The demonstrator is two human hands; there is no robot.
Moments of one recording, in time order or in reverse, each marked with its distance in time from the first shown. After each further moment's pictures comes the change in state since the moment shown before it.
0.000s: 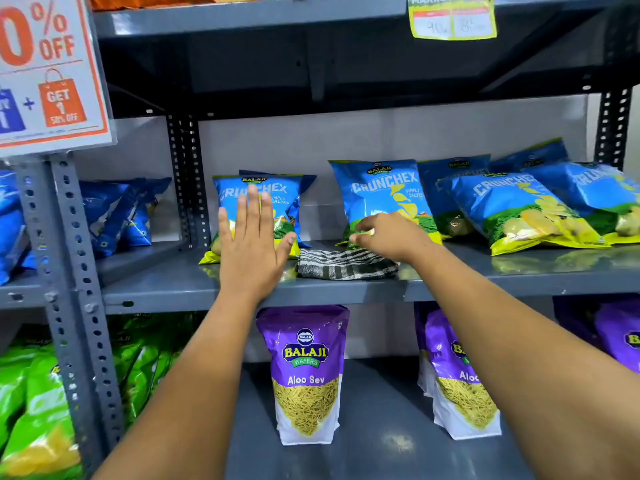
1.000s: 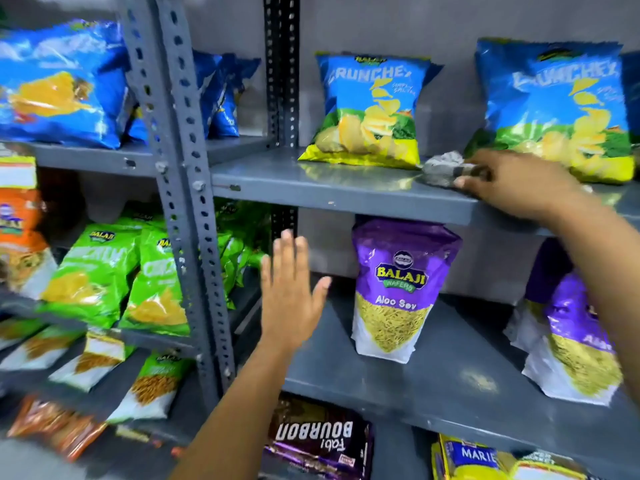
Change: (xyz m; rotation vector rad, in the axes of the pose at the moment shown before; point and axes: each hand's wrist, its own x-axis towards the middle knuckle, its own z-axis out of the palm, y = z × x) left_hand -0.194 -0.099 0.066 0.034 -0.191 -0.224; right_hand 0.002 -0.043 0.067 -0.256 -0.081 -0.012
